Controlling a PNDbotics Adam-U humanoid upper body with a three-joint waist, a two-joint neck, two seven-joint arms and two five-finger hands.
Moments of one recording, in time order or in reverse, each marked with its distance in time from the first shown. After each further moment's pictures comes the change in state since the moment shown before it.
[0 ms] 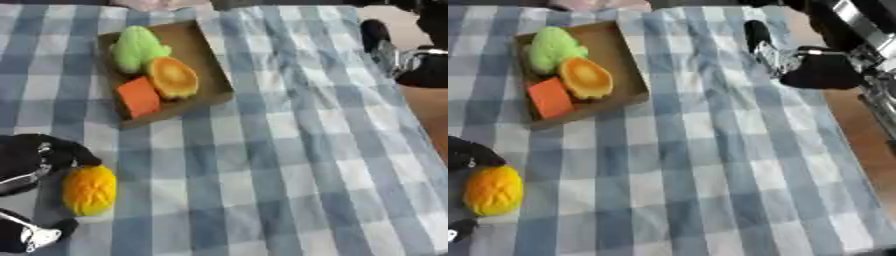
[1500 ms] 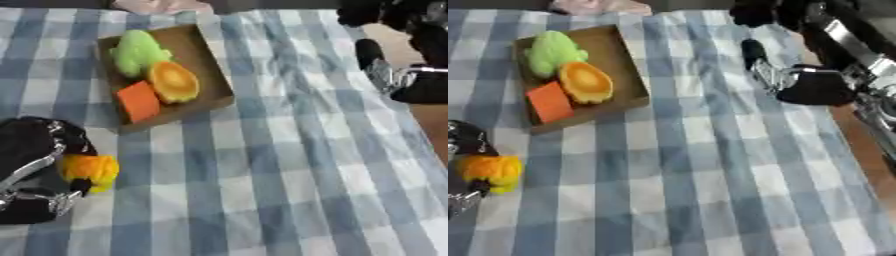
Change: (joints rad) left arm -0.059 -0.059 -0.017 0.000 -0.085 0.077 0.240; right arm 0.021 0.024 0.006 0.000 0.008 0.010 0.007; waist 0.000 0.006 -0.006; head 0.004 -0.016
